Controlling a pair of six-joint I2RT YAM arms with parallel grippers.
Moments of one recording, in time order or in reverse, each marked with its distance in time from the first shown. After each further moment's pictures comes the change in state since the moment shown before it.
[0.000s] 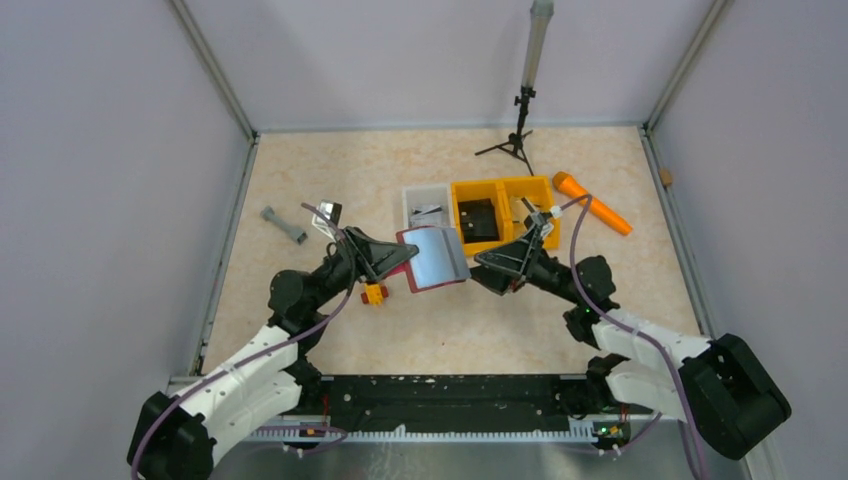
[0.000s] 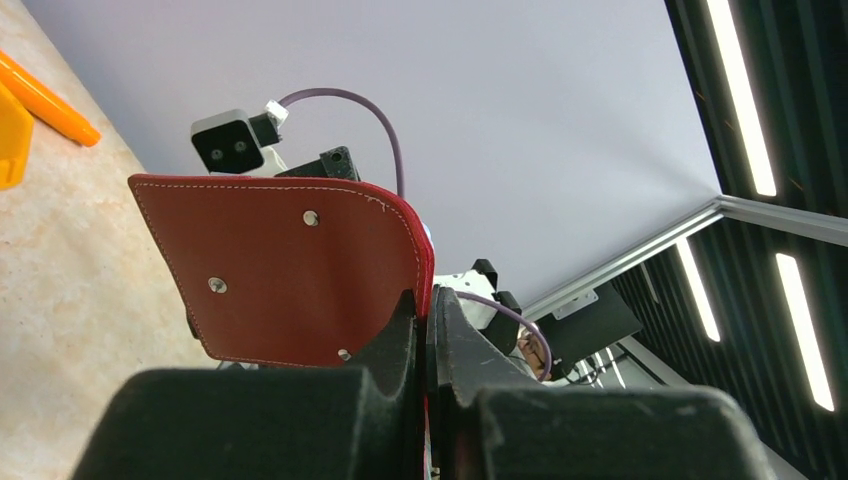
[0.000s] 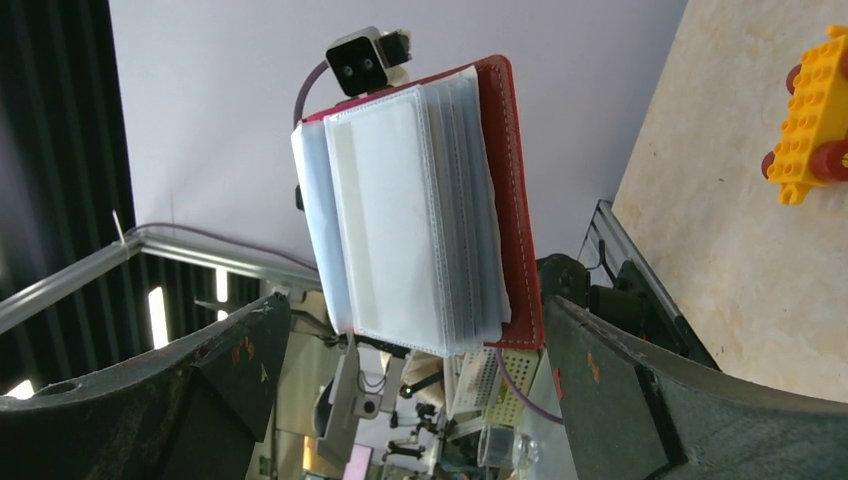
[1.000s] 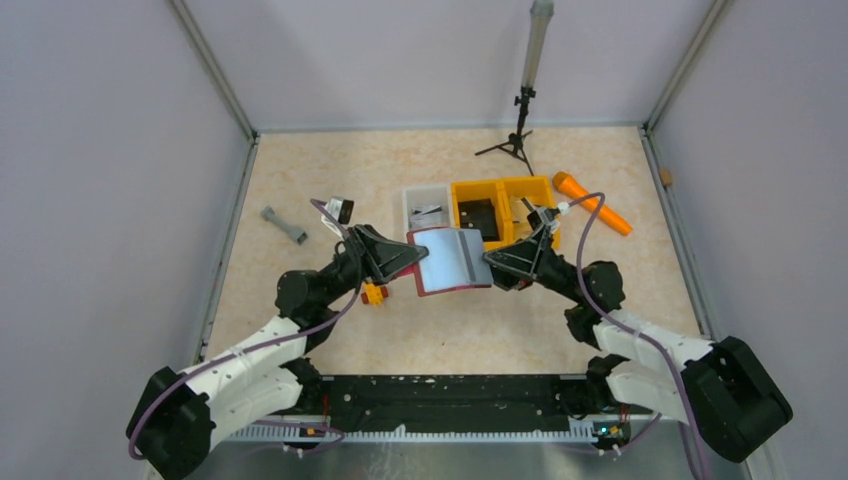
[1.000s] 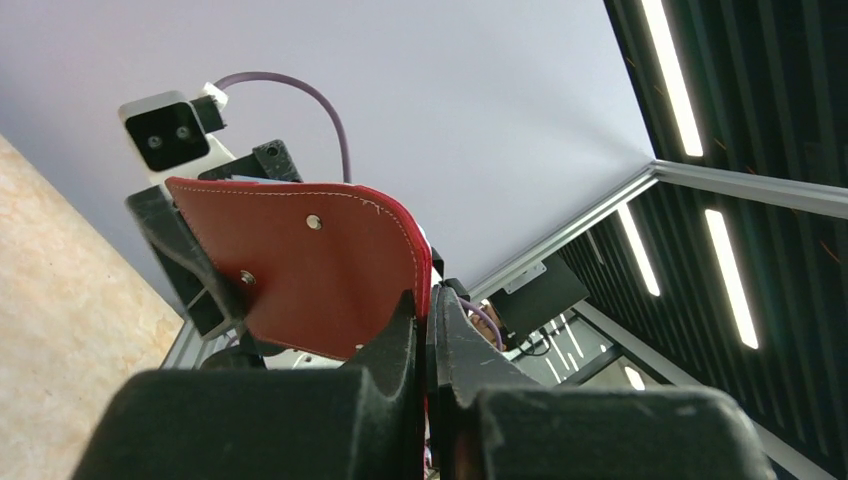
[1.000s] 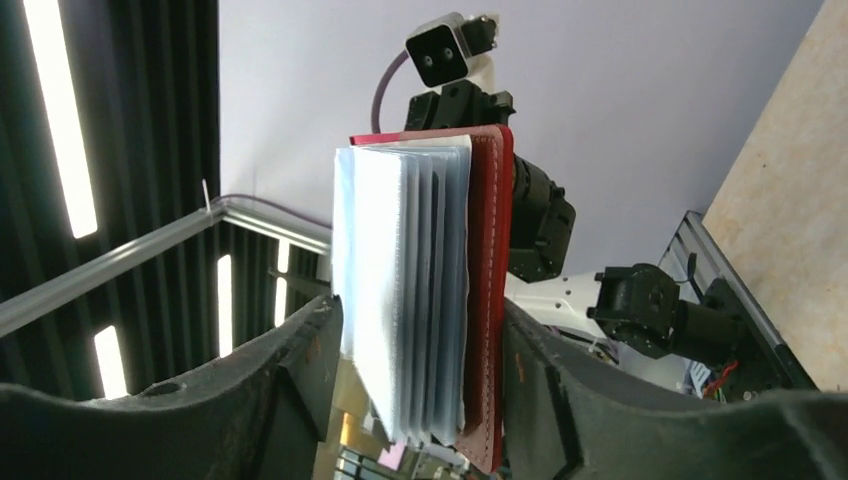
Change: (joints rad) left arm -0.102 0.124 0.040 0.198 -0.021 -0.050; right arm 0.001 -0.003 0.011 0.178 0.000 0.148
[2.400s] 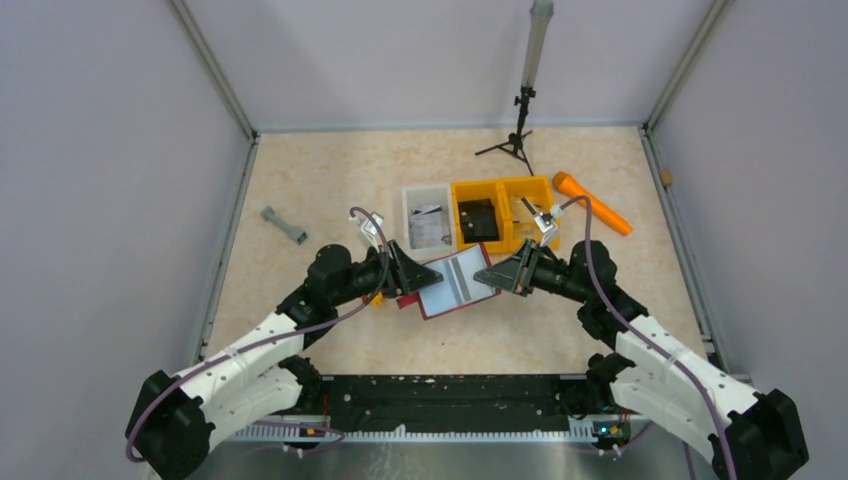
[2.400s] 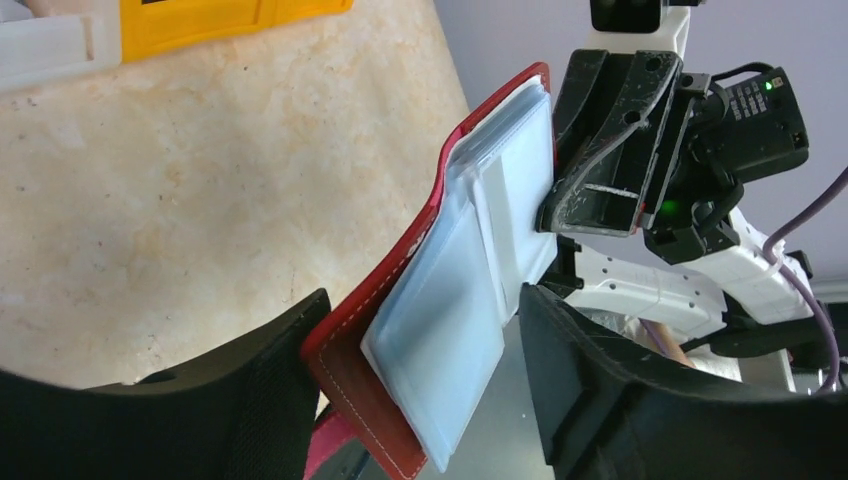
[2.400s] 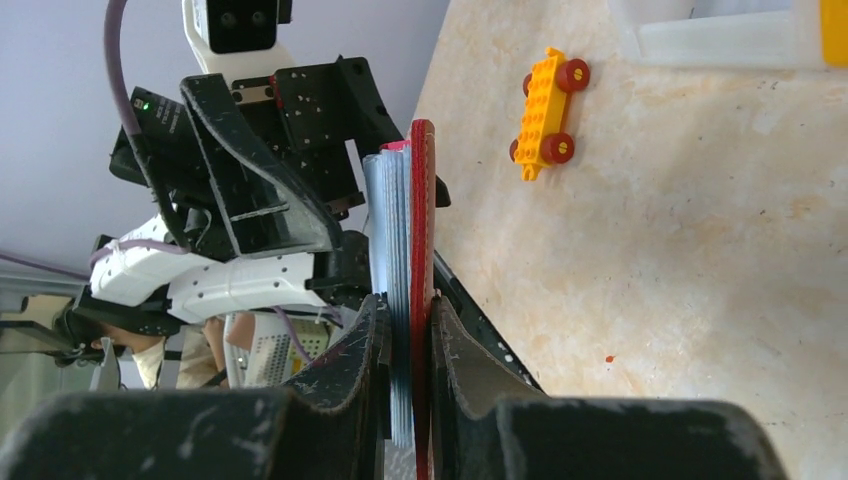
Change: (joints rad) left arm 0.000 -0.028 0.071 -0.886 -0.041 0.534; right arm 0.006 -0.259 0.165 -1.053 0.068 -0.743
